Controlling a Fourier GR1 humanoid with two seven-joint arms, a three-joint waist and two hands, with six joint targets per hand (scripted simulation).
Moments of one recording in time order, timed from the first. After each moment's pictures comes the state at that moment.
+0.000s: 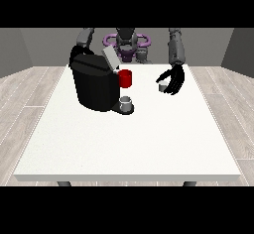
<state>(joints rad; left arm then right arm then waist) -0.53 0.35 0.03 -0.67 -0.52 0.07 -0.19 -0.21 -0.04 -0.04 -1.41 0.01 -0.15 -0.02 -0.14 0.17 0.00</state>
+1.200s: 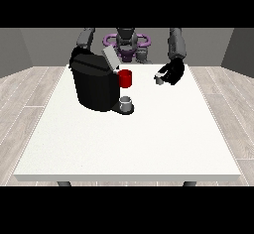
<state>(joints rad) -0.71 0.38 0.02 -0.62 -0.62 0.04 -0.29 -0.22 -0.02 -0.06 -1.32 -0.02 -0.16 -0.07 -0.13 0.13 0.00</state>
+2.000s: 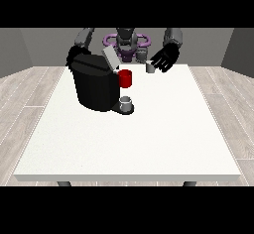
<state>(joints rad) -0.91 0.42 0.06 -0.68 -0.61 -0.12 -0.22 -0.26 -0.03 -0.06 -1.28 -0.04 -0.11 -0.09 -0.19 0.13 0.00</state>
